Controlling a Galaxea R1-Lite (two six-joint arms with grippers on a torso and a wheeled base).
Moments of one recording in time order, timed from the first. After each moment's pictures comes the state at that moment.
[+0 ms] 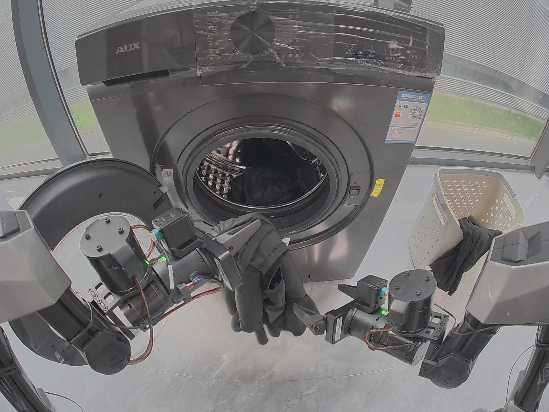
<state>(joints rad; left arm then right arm) -0.57 1.91 -0.49 -1.55 -0.21 -0.16 0.76 2.11 -0.45 -1.37 -0.12 0.22</state>
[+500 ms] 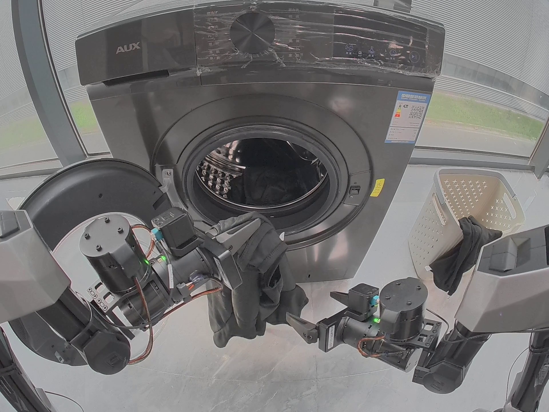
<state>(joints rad) -0.57 1.90 -0.49 -1.55 -0.21 -0.16 0.79 2.14 -0.45 -1.39 -0.12 0.22</state>
